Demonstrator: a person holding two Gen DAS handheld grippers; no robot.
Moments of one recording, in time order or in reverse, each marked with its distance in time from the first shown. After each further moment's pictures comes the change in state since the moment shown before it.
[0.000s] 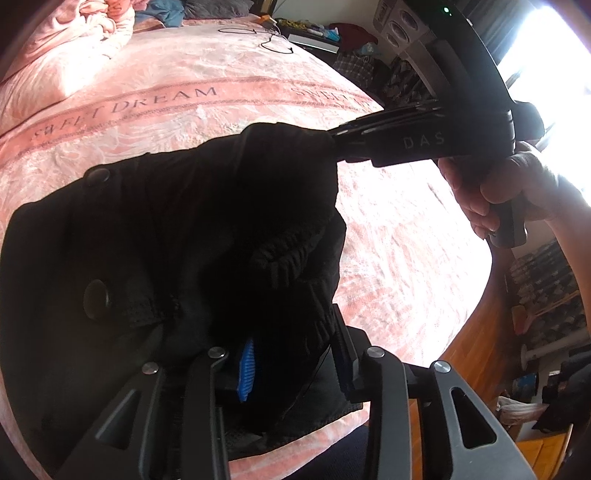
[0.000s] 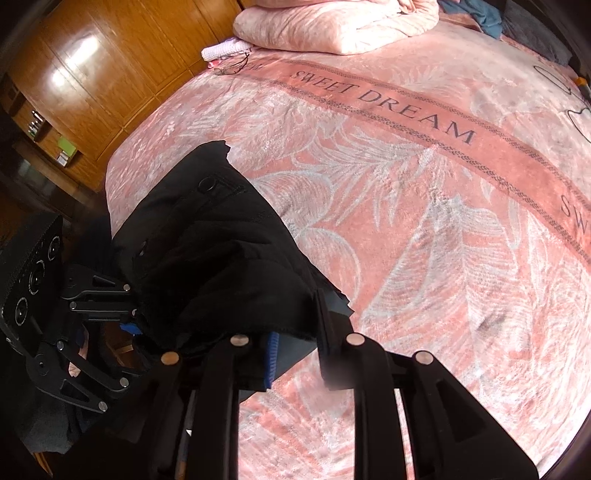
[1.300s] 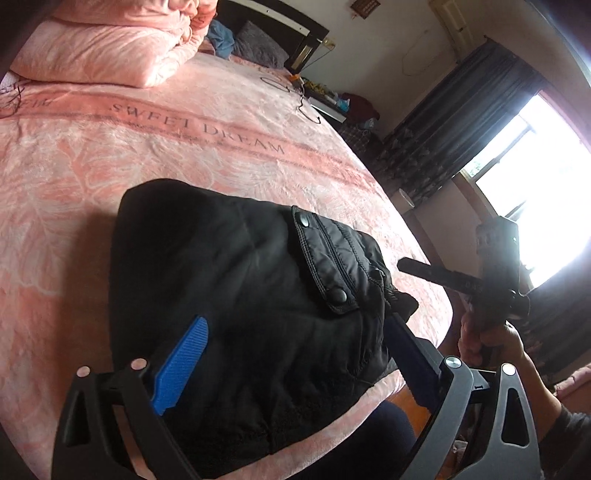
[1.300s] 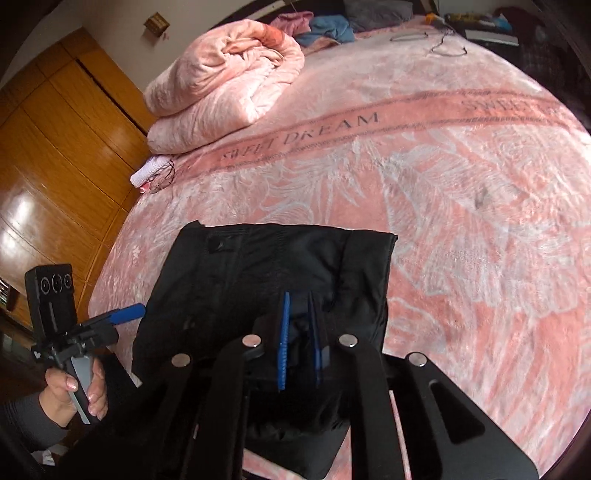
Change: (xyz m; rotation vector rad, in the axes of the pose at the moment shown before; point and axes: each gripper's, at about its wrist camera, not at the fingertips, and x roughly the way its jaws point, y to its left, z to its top) left arm -0.108 0.163 -0.054 -0.166 -0.262 -0.193; right arm -0.015 0.093 -0.074 0.470 -0.385 -0.108
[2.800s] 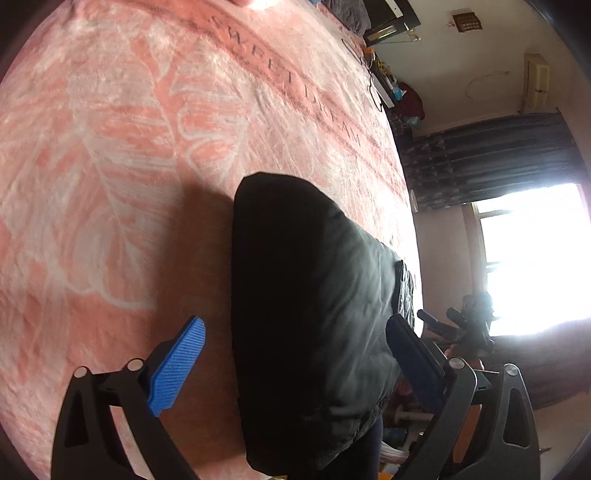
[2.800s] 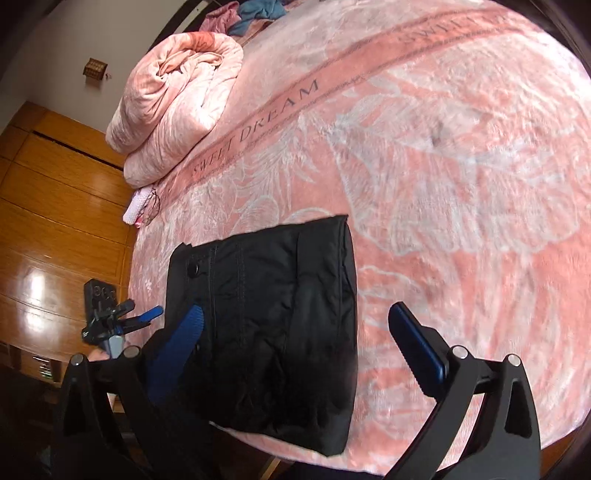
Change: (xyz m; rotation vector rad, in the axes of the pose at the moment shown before) left arm 0.018 0.165 0.060 -0.383 0.267 -0.134; right arm 0.002 -0.088 0.008 0.417 0.172 0.111
